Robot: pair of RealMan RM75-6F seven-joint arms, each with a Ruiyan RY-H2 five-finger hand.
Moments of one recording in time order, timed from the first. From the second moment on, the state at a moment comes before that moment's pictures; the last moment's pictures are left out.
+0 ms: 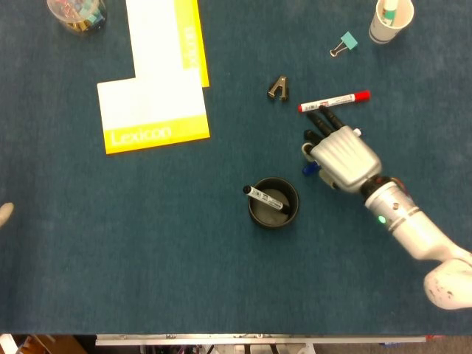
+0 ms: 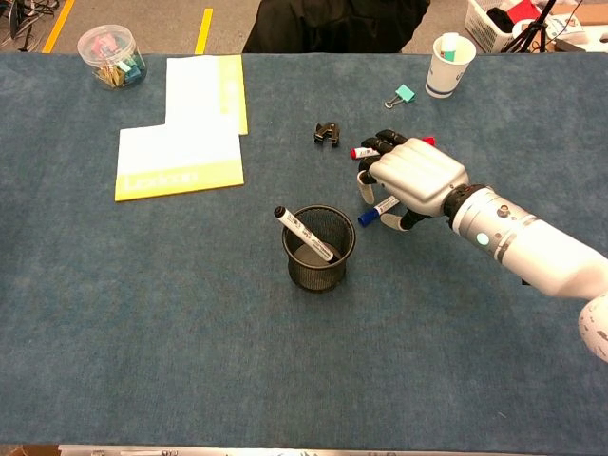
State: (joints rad) left arm -0.06 -1.15 -0.03 -1.62 1.53 1.54 0.05; right arm 0.62 -1.66 0.11 -1.40 -1.36 0.88 -0.61
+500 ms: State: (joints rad) left arm -0.05 -1.15 -0.03 -1.61 1.52 1.55 0.04; right arm 0.65 -1.70 0.09 -1.35 -1.32 0.89 -0.67
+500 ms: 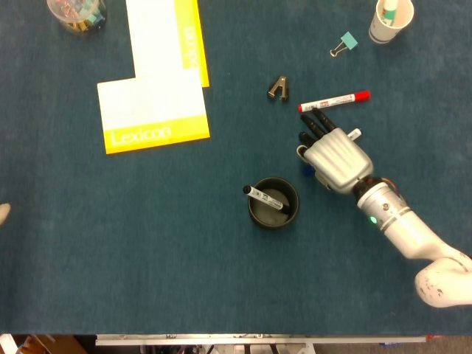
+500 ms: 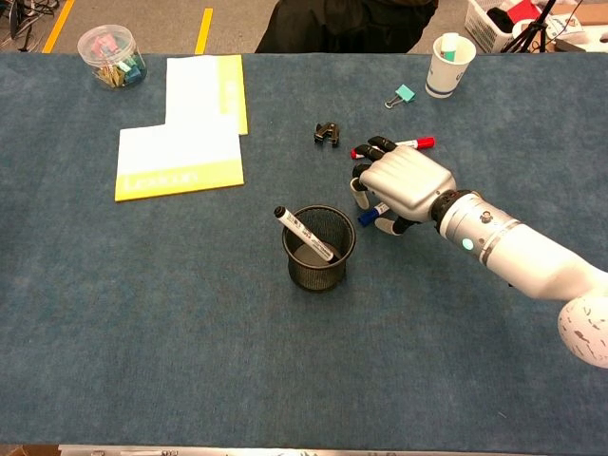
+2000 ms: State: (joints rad) left arm -0.05 -1.14 -0.03 -1.62 1.54 1.56 0.06; right arm 0.62 -1.51 0.11 -1.66 -1.37 1.06 -0.37
